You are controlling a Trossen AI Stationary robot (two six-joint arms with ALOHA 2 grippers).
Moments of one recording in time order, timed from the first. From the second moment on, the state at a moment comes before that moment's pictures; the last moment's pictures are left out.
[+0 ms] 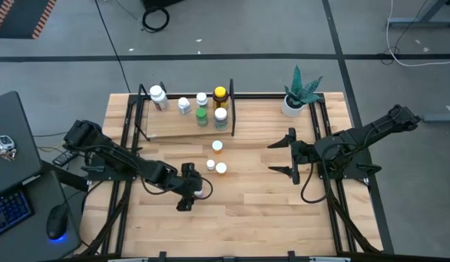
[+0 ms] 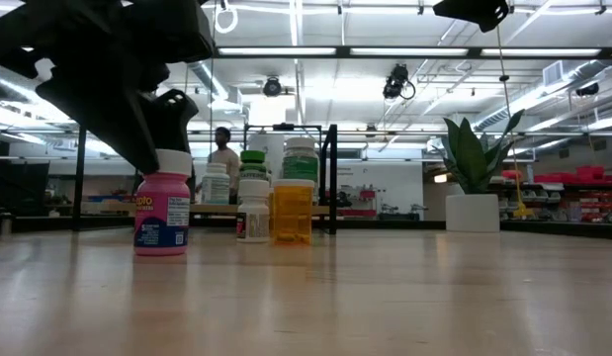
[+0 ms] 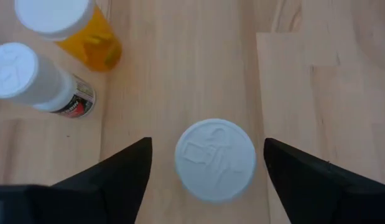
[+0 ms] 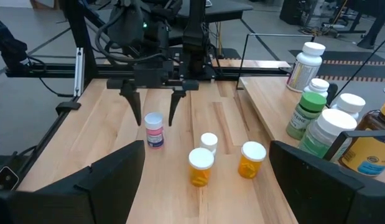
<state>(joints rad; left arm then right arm) -0.41 1.52 0.84 -0.32 -0.22 -0.33 0.40 0.83 0.71 -0.20 0.42 0.10</state>
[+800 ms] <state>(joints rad) -0.25 1.43 0.84 -0.40 -0.28 -0.30 0.40 0.83 0.71 -0.20 0.42 0.10</state>
